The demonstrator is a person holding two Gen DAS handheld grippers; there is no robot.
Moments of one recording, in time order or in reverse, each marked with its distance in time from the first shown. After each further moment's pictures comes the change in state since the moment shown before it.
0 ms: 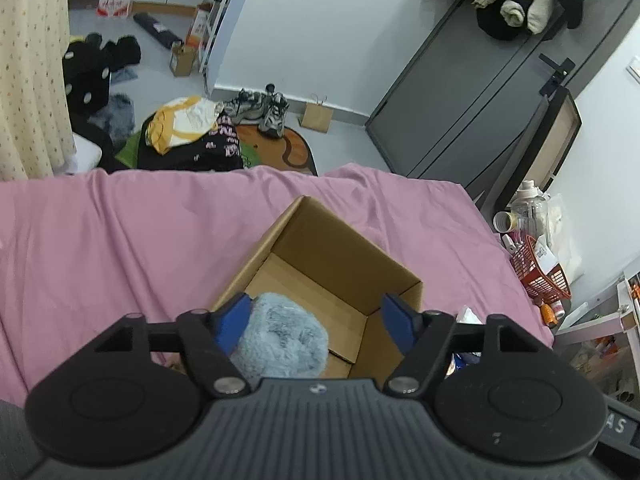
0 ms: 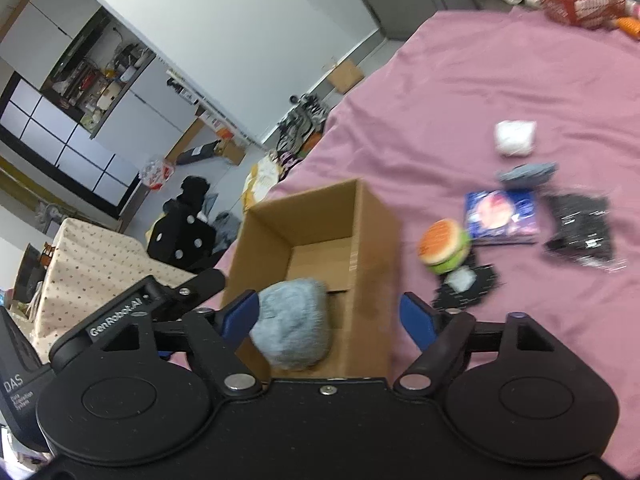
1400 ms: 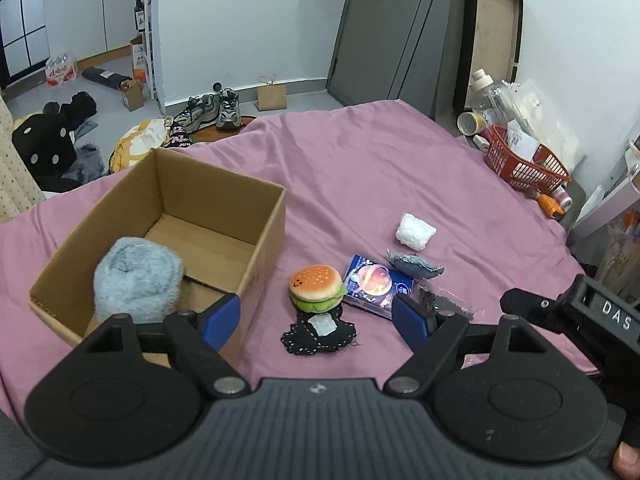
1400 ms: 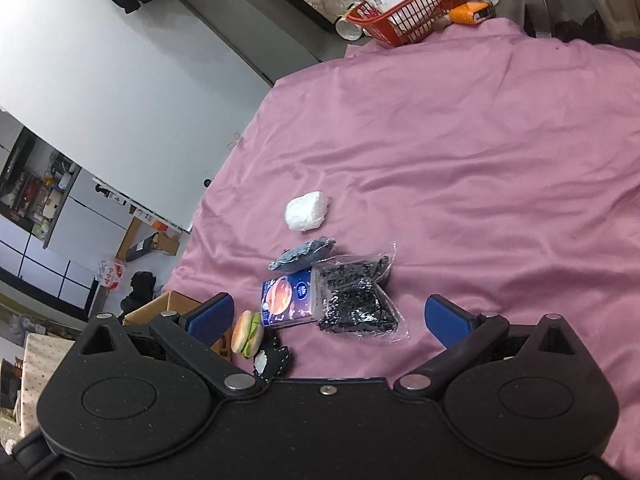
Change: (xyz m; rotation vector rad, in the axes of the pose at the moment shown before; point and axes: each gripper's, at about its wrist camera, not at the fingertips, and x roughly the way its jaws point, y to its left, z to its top) left arm 0.026 -0.154 -0.093 0.309 0.051 0.105; right arm -0.033 -0.187 0.023 0.244 -0.165 -0.102
